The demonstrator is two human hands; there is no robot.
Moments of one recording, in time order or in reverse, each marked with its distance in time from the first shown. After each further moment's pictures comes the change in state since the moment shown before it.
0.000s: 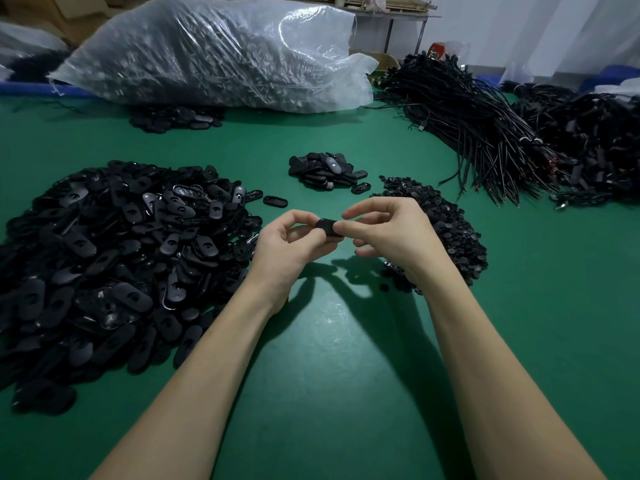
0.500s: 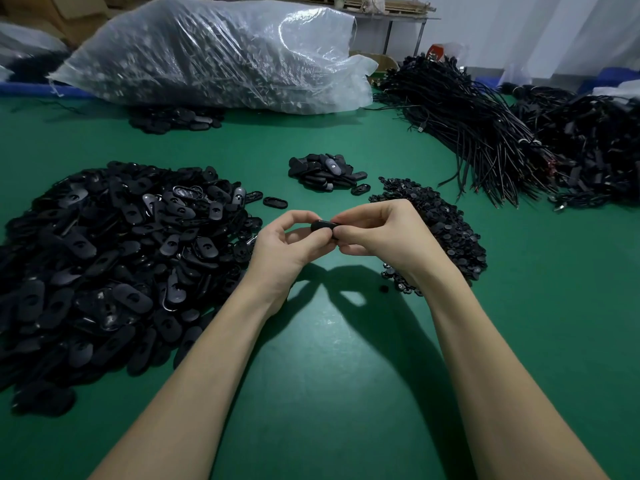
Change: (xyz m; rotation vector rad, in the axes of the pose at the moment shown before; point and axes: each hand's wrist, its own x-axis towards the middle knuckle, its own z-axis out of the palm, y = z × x) left_hand 0.001 0.000 -0.004 -0.030 -0.022 -0.017; right_hand -0.001 0.000 0.002 0.092 -0.125 -0.034
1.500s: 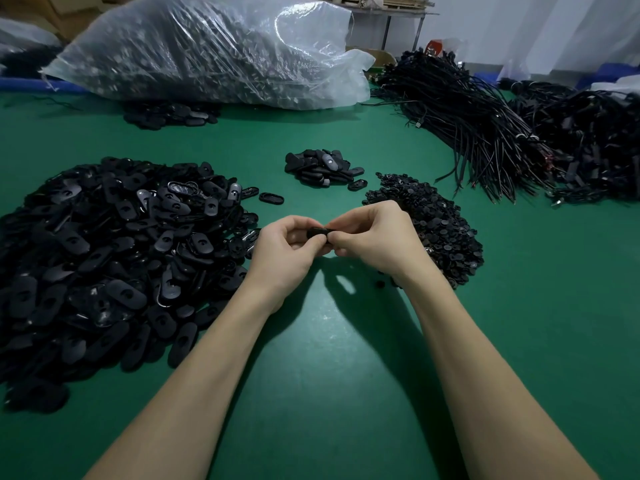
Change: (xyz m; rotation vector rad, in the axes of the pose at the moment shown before) left_hand 0.001 -0.012 0.002 0.275 0.070 0.048; right_hand 0.000 0.008 0.009 -0.277 0.089 -0.044
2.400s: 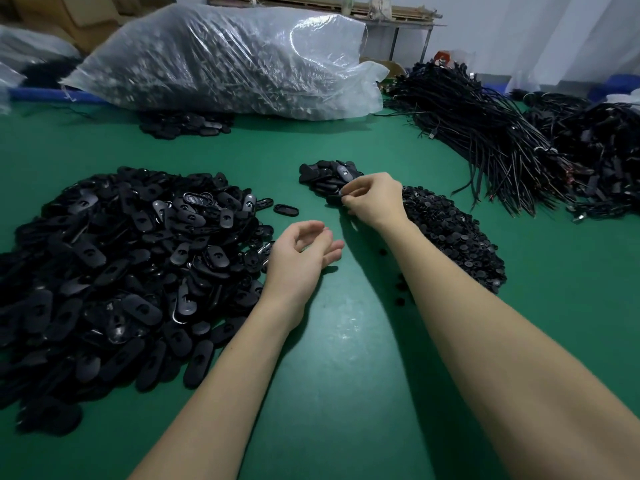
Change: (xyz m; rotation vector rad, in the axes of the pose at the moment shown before) left_hand 0.007 0.007 0.005 -0.214 0.134 -0.109; right_hand 0.115 0.009 0.021 -0.169 0.181 0.002
